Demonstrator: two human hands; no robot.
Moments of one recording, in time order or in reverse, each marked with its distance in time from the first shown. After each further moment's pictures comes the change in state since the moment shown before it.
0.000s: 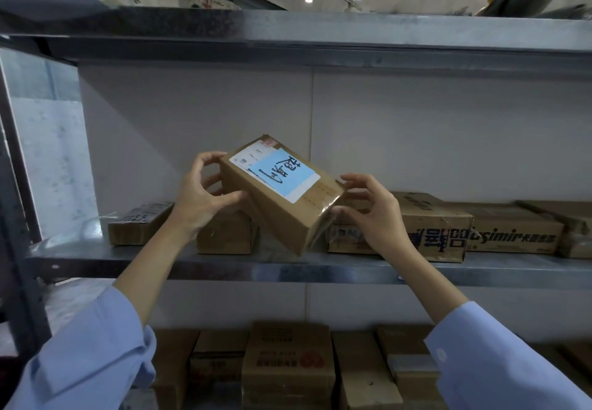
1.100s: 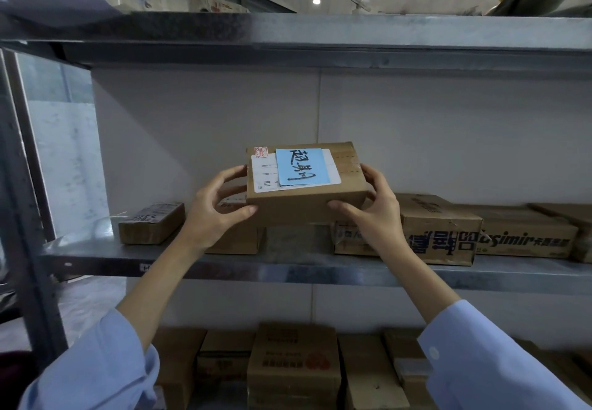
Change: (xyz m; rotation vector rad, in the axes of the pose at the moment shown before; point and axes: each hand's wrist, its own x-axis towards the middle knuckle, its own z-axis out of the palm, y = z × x) left_hand -0.023 -0.001 0.002 0.064 -0.116 0.068; right_hand 0.005 -0.002 0.014 0.084 0.072 0.071
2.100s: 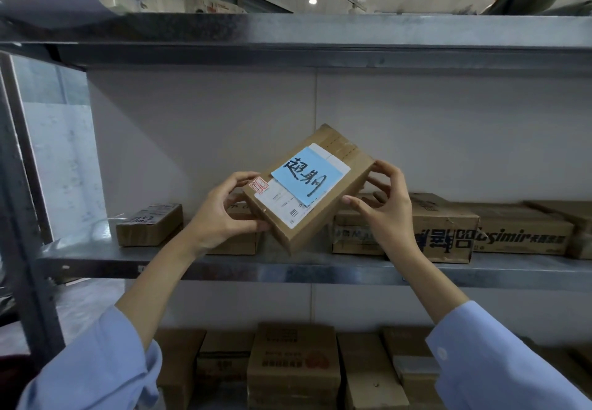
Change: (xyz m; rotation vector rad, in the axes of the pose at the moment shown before) left_hand 0.000 0.017 0.004 -0.012 -0.191 -0.096; right_hand -0.002 0.000 -0.015 -0.012 0.098 -0.037
